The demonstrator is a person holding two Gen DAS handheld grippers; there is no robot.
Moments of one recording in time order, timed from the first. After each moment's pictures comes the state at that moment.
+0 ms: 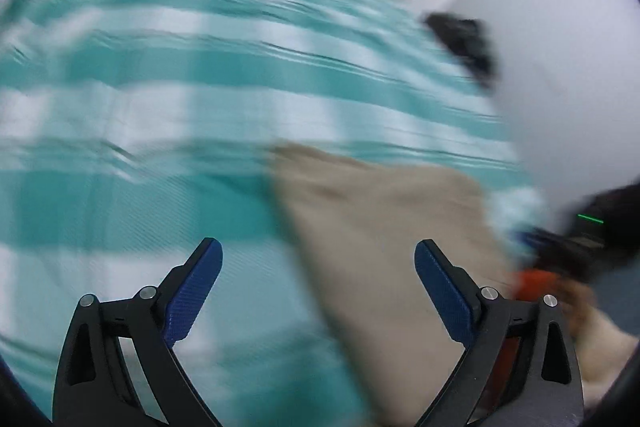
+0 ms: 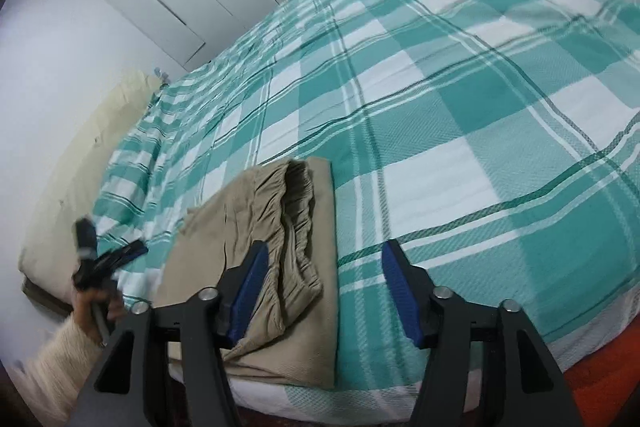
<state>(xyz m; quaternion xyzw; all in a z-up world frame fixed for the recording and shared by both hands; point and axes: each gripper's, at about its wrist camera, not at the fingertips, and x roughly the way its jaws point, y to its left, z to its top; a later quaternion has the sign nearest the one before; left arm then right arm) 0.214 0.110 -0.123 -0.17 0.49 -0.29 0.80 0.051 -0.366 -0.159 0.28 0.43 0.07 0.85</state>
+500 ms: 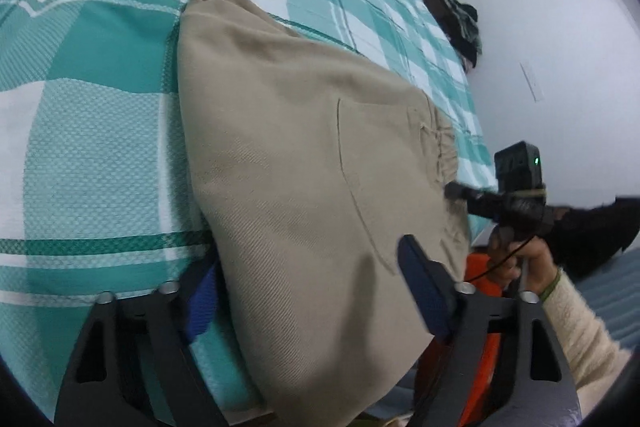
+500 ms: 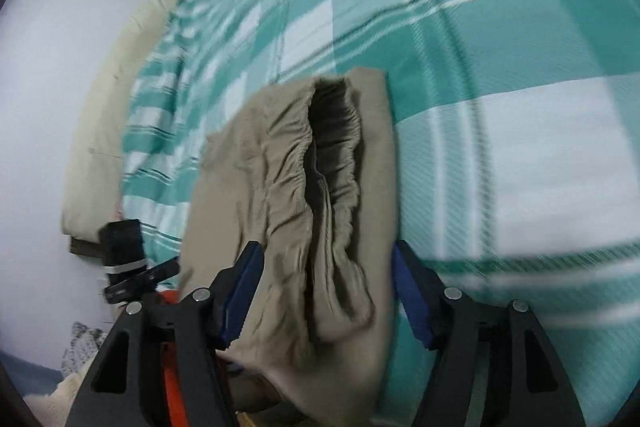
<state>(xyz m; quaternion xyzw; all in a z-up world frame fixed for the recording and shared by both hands) 0.195 0.054 -0.186 -0.25 0.57 -0.29 0.72 0.134 -0.321 -0.216 0.28 0.59 0.20 0.73</state>
